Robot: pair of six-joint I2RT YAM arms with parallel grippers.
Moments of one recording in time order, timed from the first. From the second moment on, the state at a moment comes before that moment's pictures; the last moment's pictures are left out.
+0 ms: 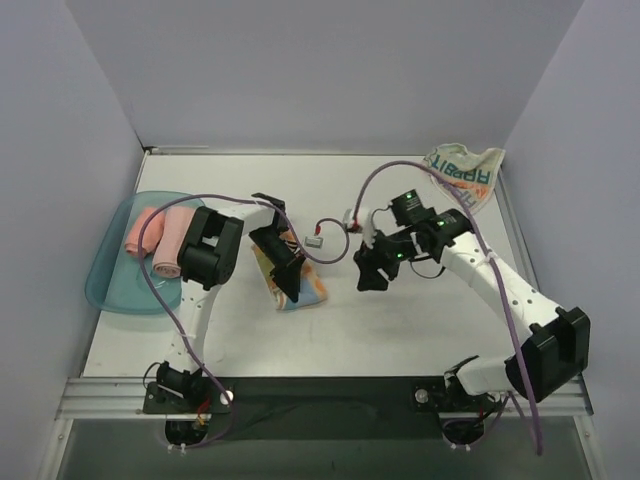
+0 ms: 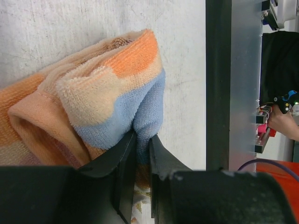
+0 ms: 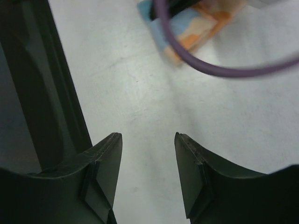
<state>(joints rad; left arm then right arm) -0.43 2.37 1.69 -1.46 0.97 1.17 0.44 1.36 1.18 -0.89 -0.65 -0.51</state>
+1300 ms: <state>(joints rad) -0.41 2.40 1.73 -1.50 0.98 1.22 0.86 1.82 1.07 -0.29 -0.34 -1.13</state>
